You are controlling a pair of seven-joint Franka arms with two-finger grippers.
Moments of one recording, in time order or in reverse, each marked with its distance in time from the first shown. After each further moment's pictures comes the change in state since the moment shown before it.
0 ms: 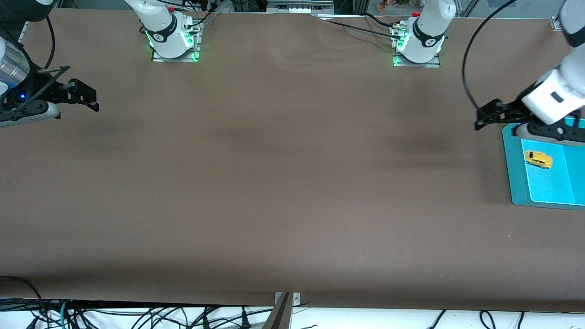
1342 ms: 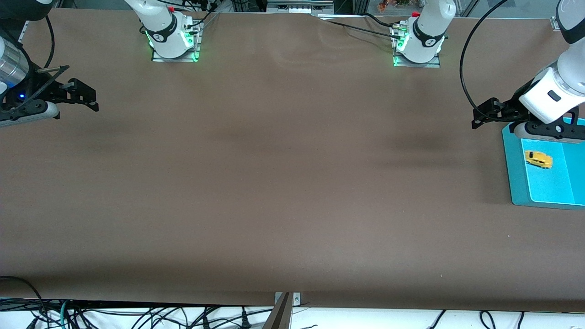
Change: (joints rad) left arm -0.011 -0.008 0.015 0.022 0.018 -0.029 0.071; right arm 0.000 0.000 0.000 0.004 0.000 0.000 -0.001
